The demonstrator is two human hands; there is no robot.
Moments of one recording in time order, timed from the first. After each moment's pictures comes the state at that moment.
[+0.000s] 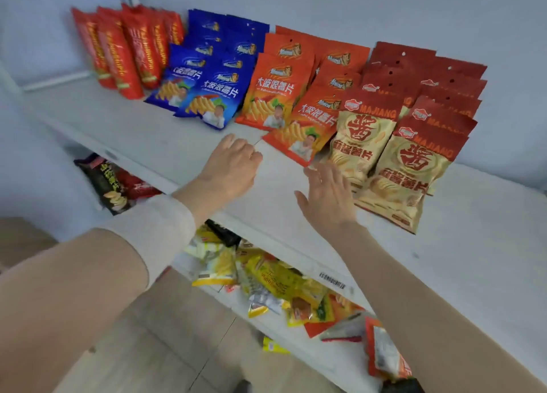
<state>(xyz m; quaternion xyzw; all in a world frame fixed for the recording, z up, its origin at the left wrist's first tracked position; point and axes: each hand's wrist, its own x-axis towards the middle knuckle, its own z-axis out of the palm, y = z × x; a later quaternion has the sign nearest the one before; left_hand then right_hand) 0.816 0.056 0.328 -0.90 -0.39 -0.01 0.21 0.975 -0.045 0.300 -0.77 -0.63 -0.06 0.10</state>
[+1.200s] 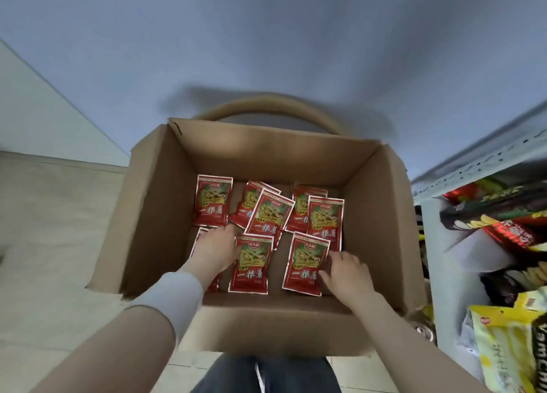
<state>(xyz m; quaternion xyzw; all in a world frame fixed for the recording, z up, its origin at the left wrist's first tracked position) 0.022 0.028 -0.018 -0.36 -0.88 0.06 -0.30 0.235 0.178 -0.008 -0.40 -0.85 0.17 -0.29</state>
